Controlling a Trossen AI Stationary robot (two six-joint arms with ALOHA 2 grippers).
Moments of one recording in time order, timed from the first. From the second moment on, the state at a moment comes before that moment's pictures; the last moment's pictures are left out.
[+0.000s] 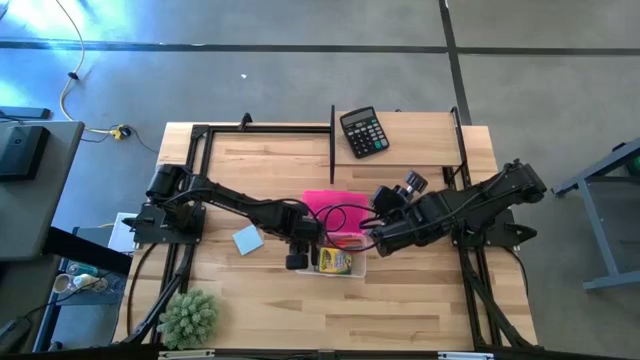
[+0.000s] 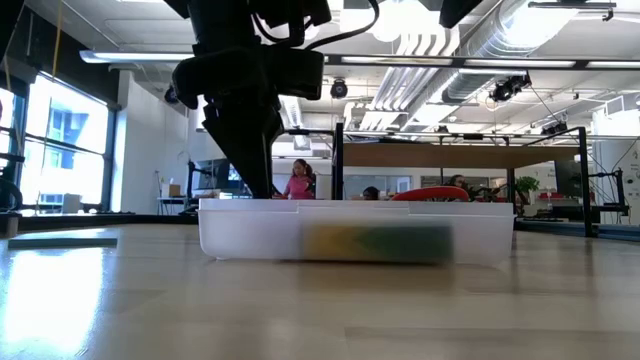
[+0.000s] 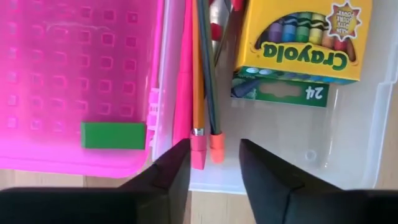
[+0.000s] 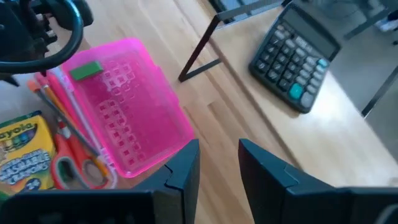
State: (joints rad) left arm -0.06 1.86 1.27 -0.70 -0.10 -0.19; right arm 0.39 1.59 1.64 -1.48 0.77 0.85
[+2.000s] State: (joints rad) left arm -0.12 1.40 0.96 -0.56 -0.16 -0.39; right arm 0.37 0.71 0.38 0.04 0.55 0.09
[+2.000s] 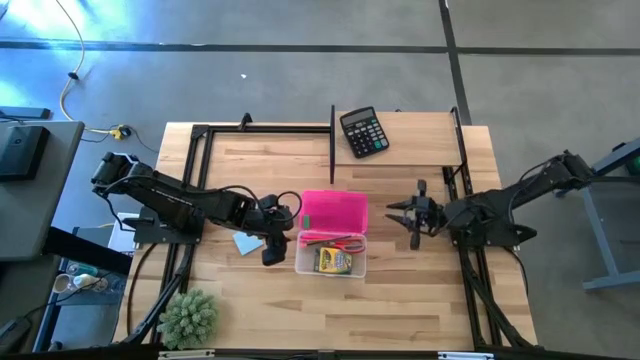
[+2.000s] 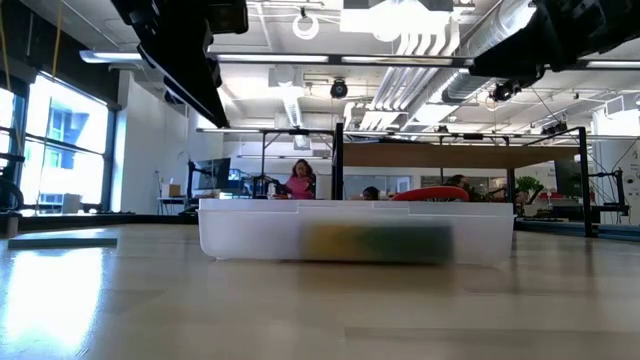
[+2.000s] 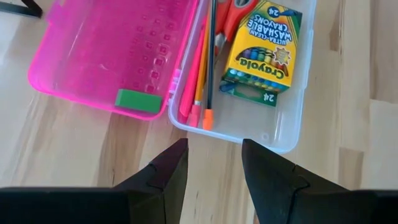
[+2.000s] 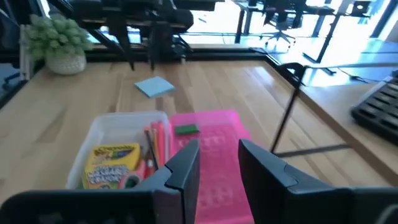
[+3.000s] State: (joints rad) left arm -0.12 1.40 0.96 -0.57 -0.16 -0.39; right arm 0.35 0.72 0.37 -0.07 0.56 0.20
